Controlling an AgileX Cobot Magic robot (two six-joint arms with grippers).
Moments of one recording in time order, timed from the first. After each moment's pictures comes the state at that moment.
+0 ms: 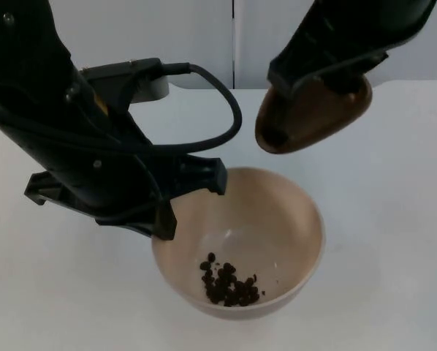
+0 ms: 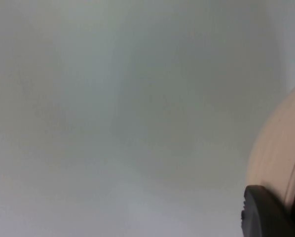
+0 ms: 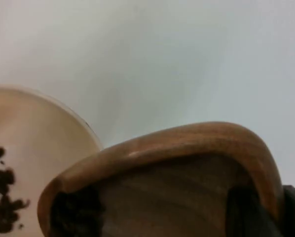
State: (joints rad) right arm 0.88 1.68 -1.43 -0.47 1.04 0.34; left arm -0.58 1.62 -0.84 -0.26 0.49 -0.21
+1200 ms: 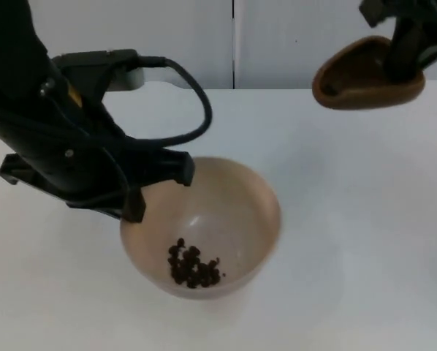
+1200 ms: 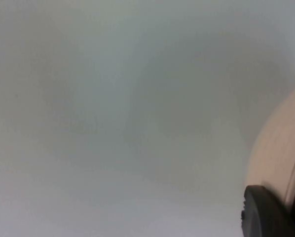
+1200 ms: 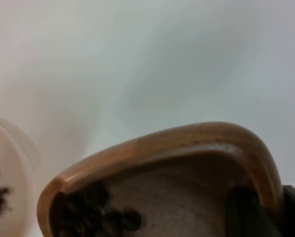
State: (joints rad) right arm 0.46 1.67 -1.37 0.03 0.90 0.03; left arm -0.49 1.62 -0.84 -0.15 0.47 -0.21
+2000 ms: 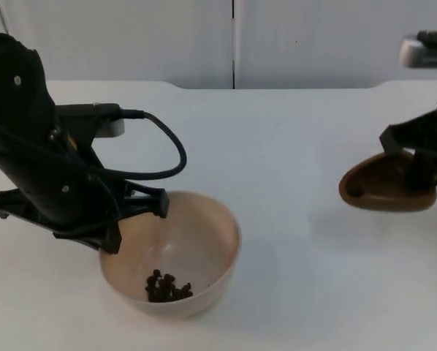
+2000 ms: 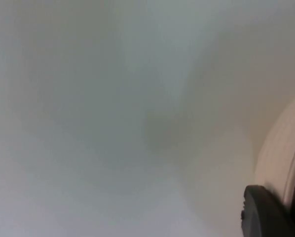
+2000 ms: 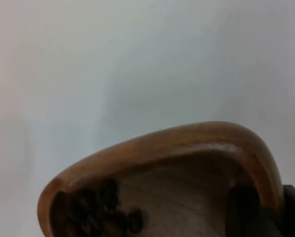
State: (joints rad) right arm 0.35 1.76 -1.00 0.09 0.50 0.06; left arm -0.40 1.83 -0.85 -0.15 0.40 -0.17
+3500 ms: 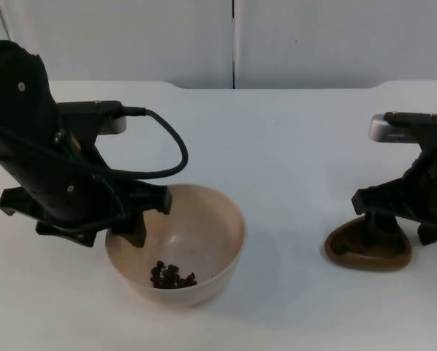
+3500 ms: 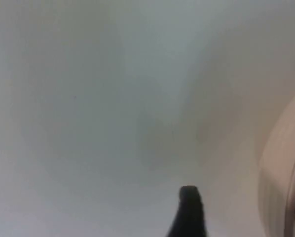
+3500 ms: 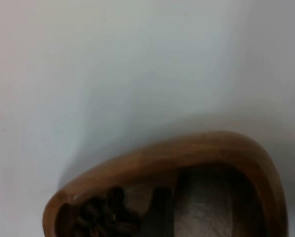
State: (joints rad) right arm 0.35 2.01 -1.00 0.15 0.36 0.07; left arm -0.40 1.84 -0.85 -0.15 0.35 -0.17
